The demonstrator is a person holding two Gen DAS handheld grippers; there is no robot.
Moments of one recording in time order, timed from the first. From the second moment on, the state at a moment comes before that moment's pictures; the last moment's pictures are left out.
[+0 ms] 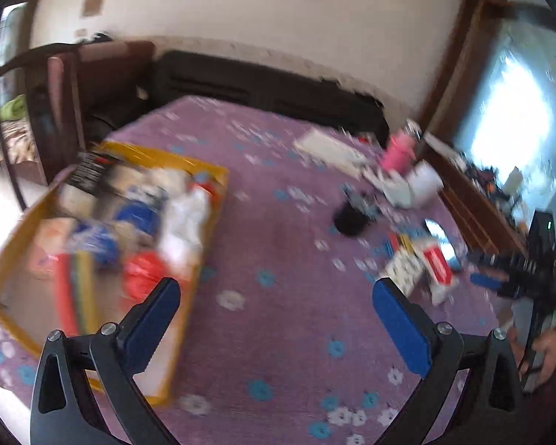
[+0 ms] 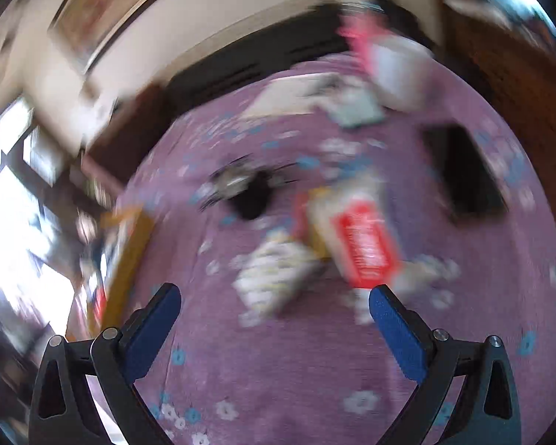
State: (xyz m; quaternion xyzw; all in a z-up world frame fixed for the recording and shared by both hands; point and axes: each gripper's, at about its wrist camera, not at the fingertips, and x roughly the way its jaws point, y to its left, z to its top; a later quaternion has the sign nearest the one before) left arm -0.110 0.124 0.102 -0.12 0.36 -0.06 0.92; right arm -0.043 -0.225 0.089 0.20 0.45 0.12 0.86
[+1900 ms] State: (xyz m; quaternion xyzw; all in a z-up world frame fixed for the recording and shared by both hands) left arm -0.076 0.030 0.024 0.05 0.49 -0.11 0.86; right arm -0.026 -0.254 0.045 0.13 0.39 0.03 0.91
